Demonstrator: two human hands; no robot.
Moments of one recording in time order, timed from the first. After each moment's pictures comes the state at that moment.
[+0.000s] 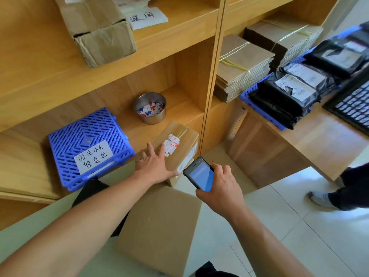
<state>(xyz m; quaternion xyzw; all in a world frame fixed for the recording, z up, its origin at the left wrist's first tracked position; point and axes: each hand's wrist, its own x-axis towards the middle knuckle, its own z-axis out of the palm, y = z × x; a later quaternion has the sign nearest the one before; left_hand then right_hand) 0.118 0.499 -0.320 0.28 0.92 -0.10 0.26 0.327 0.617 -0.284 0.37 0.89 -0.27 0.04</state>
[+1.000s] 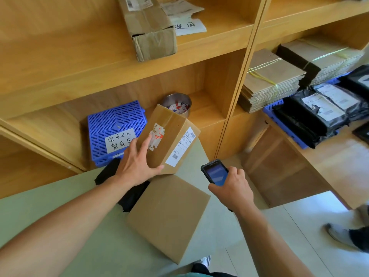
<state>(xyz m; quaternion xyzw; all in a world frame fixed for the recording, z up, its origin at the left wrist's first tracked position) 0.145 0.383 -0.272 0.21 0.96 0.12 0.10 0.336 0.620 -0.279 0.39 0.88 -0.26 0.10</state>
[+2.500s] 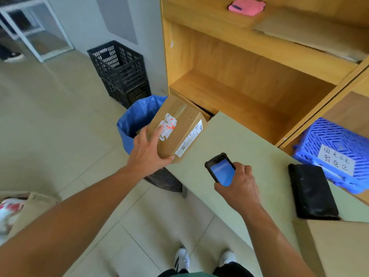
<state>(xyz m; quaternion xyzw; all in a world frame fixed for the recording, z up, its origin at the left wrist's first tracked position) 0.447 -0.258 -0.263 -0.27 0.94 0.18 -0.07 0.365 0.025 -0.239 -0.12 0.96 -0.20 0.16</state>
